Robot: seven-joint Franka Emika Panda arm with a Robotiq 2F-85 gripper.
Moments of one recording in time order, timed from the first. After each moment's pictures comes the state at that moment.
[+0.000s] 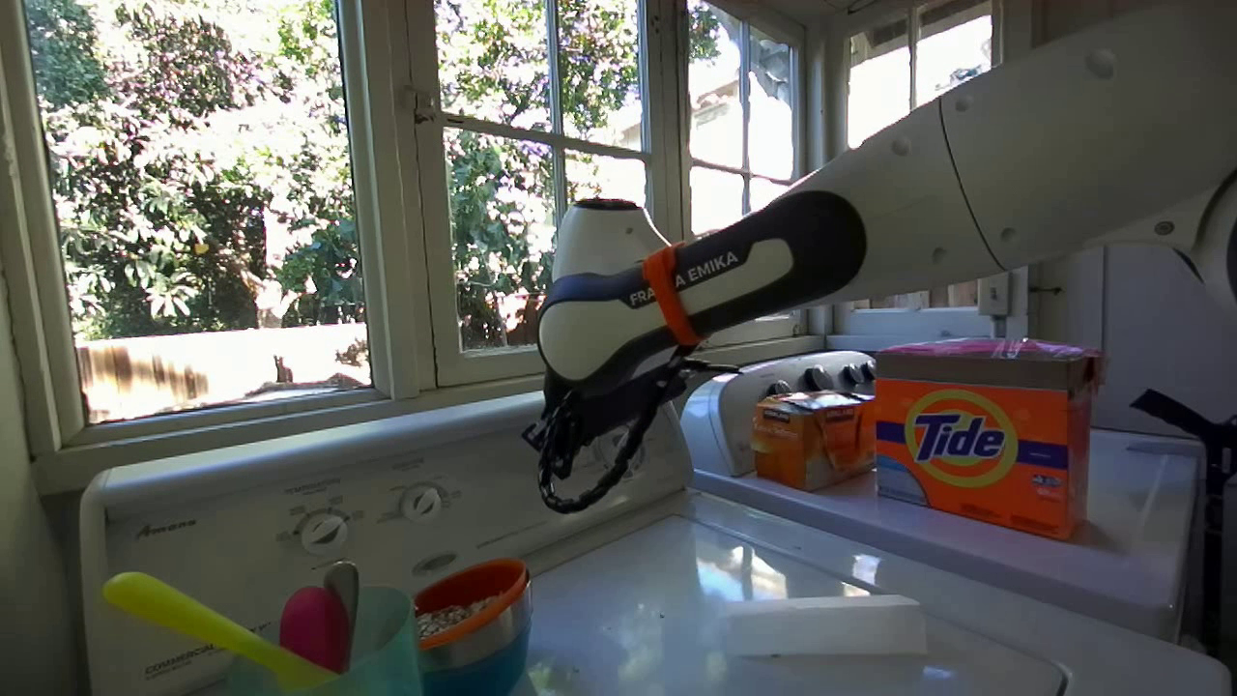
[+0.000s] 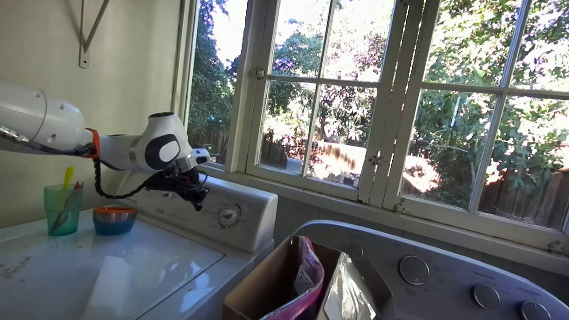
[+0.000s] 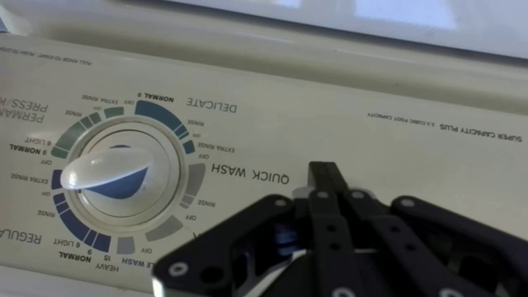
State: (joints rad) arm 0.17 1.19 -0.11 -0.63 -0.08 2.30 0.04
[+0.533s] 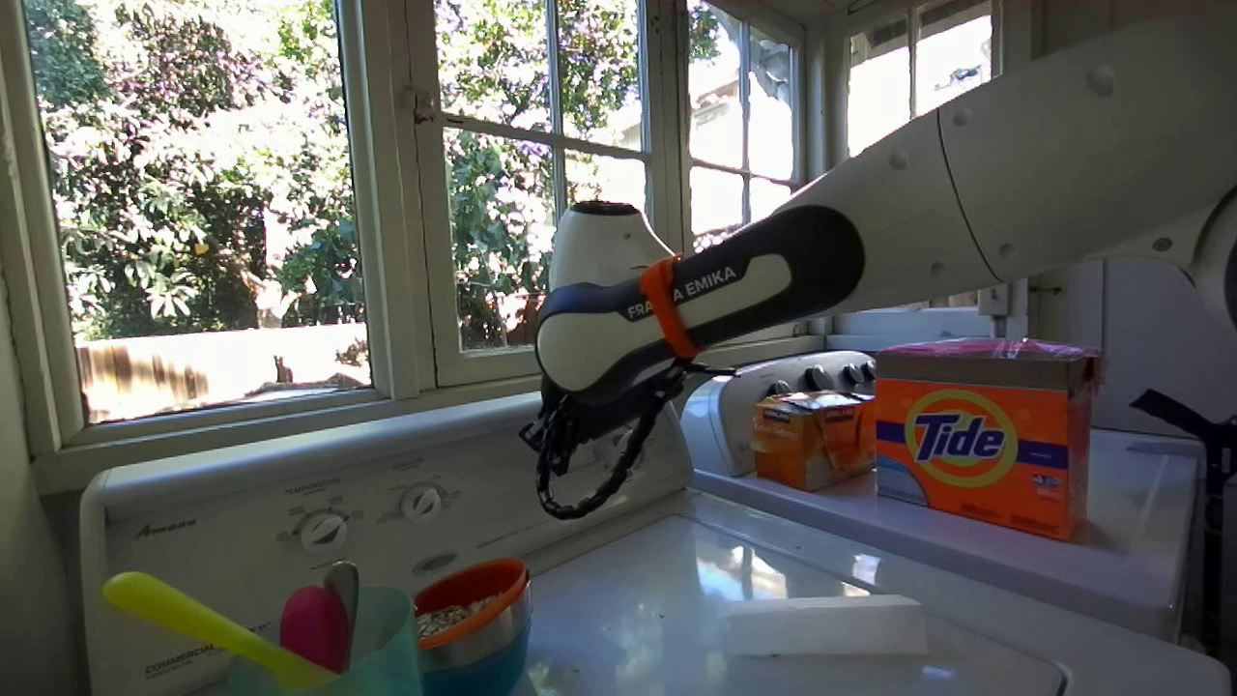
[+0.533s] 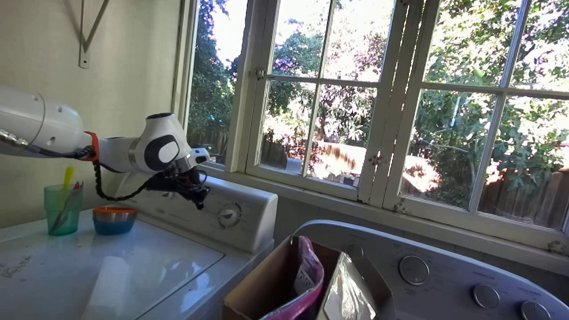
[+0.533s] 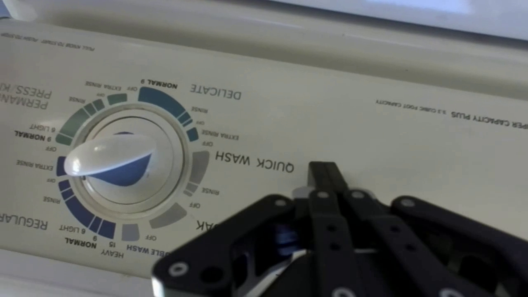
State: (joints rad) arm 0.18 1.22 -0.15 -0.60 -0.08 2.33 0.06
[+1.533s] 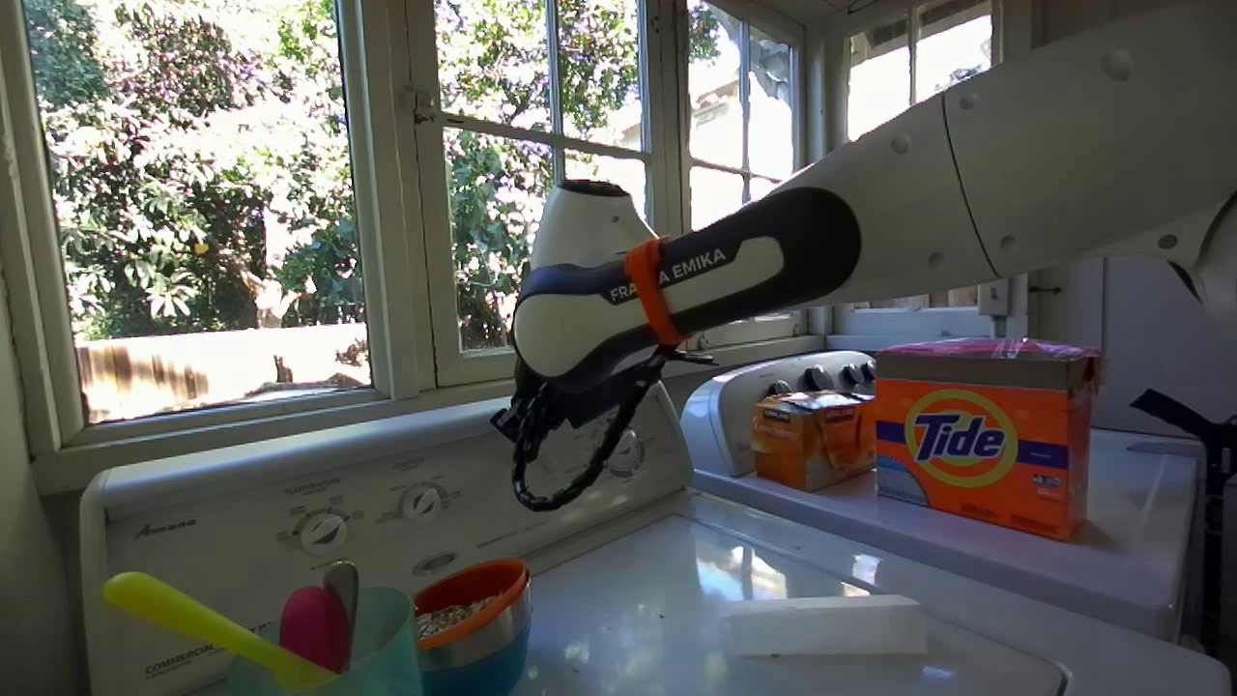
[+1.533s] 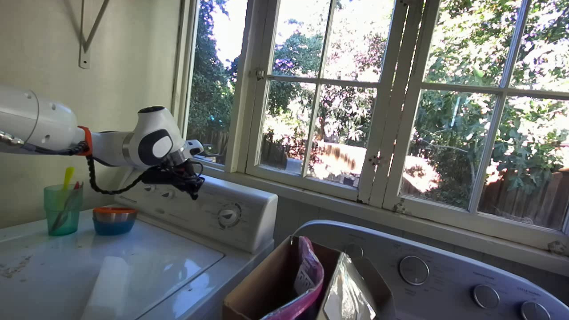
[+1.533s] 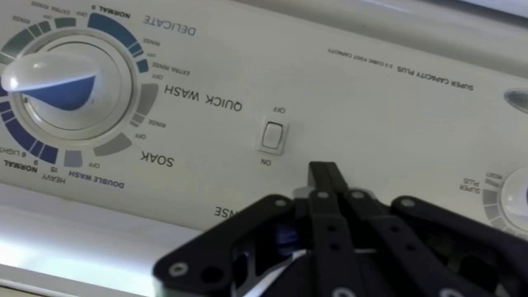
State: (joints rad) arm 0.20 1.22 -0.12 -0.56 -0.08 2.36 -0.02
